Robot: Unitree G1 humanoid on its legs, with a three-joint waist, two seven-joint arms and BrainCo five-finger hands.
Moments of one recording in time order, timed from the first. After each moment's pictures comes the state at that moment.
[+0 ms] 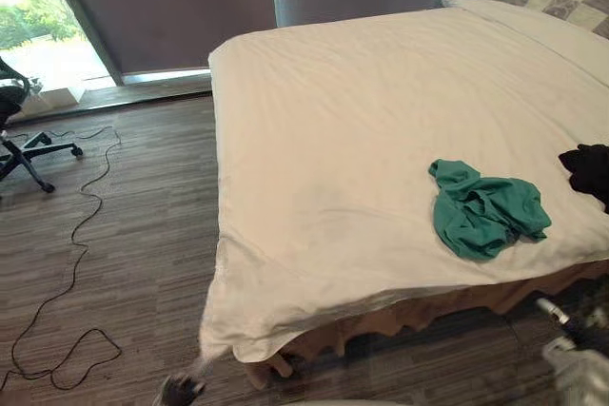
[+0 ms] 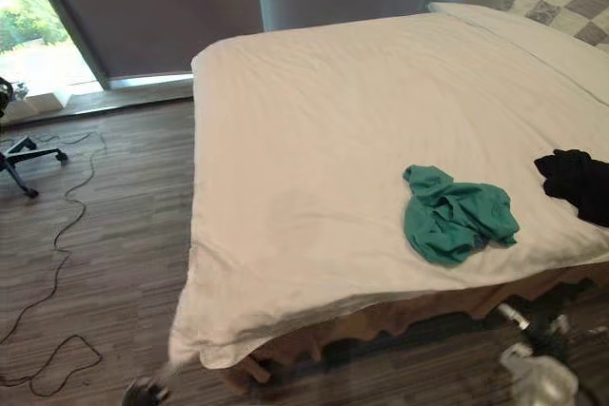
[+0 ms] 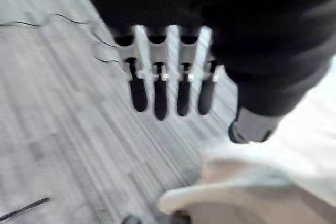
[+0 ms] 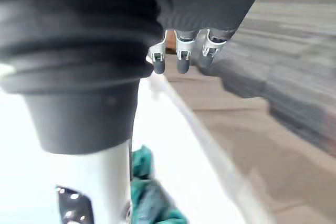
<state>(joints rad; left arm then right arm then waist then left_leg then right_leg) 0.31 0.23 0.19 0.92 0.42 -0.11 0.22 0.01 -0.49 -0.61 0.70 0.40 -0.09 -0.02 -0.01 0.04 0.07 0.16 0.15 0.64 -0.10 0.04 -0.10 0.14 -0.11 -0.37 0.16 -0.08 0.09</state>
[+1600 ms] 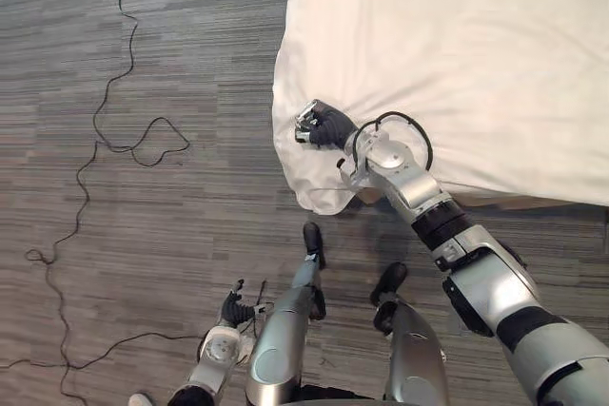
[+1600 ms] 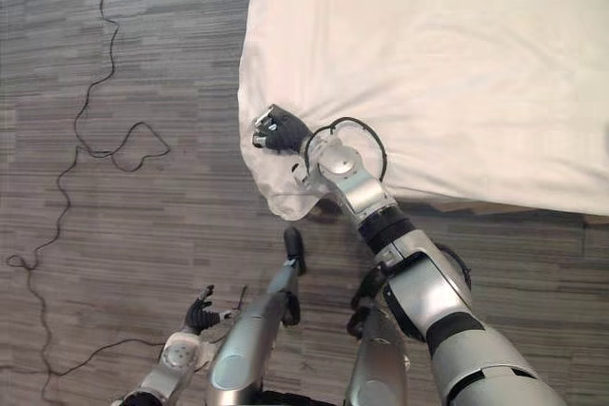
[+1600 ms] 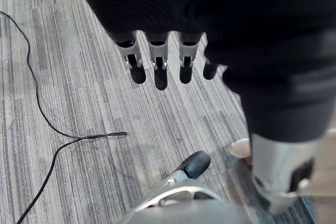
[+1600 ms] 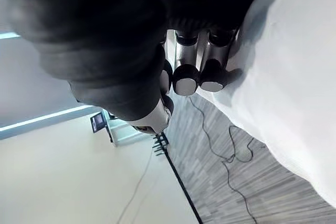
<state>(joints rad) -0.05 0.18 -0.29 0.86 0.07 -0.17 0.31 -0.98 -0.28 0.40 0.75 0.35 -0.06 0.36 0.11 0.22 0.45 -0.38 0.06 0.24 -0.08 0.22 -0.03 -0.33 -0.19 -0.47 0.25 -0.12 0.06</state>
